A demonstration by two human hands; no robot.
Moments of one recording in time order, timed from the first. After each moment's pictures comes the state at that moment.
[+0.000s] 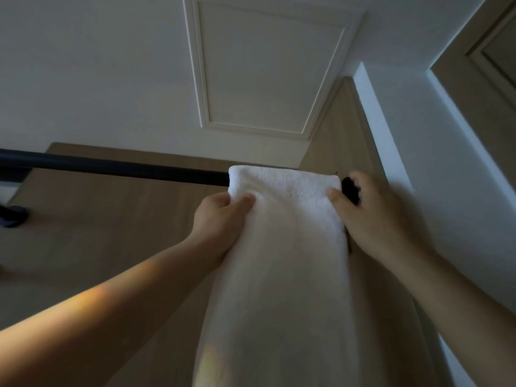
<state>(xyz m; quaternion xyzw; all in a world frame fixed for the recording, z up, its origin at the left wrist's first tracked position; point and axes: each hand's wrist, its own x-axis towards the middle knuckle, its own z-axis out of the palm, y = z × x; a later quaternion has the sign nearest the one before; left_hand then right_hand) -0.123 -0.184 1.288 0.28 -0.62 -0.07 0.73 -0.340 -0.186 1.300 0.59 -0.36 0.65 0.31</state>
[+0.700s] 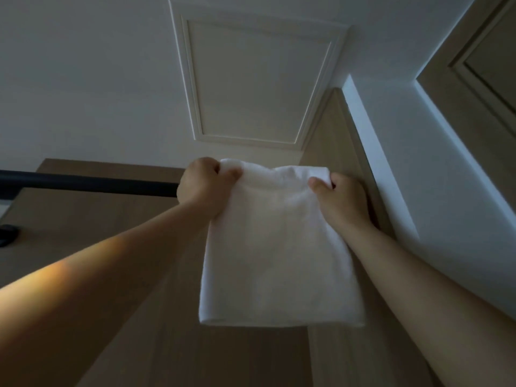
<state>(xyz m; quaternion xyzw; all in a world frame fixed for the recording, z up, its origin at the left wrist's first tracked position) -0.108 -0.204 1.376 0.36 -0.53 0.25 0.72 -0.322 -0.209 1.352 0.57 -0.32 0.73 0.21</state>
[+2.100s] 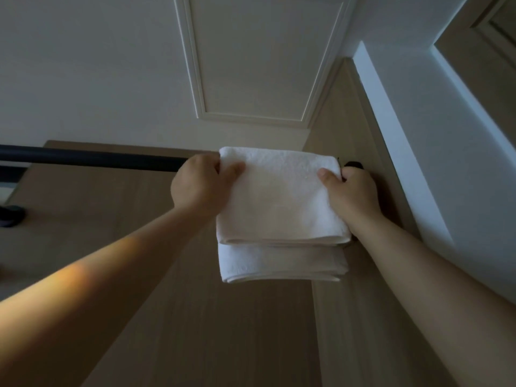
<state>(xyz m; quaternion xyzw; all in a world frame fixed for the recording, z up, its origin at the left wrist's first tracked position) -0.100 -0.213 1.337 0.37 -0.53 0.31 0.70 -0.321 -0.227 1.329 0.57 -0.30 0.75 0.13</state>
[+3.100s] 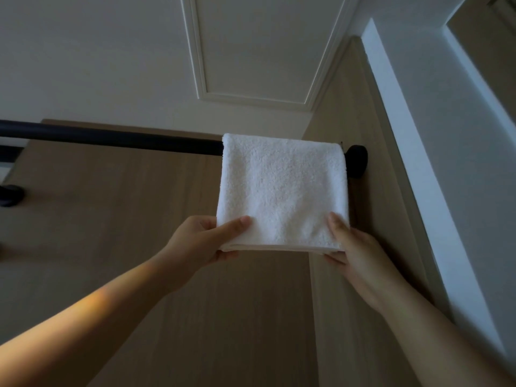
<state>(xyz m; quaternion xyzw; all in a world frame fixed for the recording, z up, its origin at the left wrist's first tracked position) -0.077 -0.235 1.240 0.26 -0.72 -0.18 0.62 -0.329 -0.254 1.223 0.65 -0.23 0.69 -0.21</state>
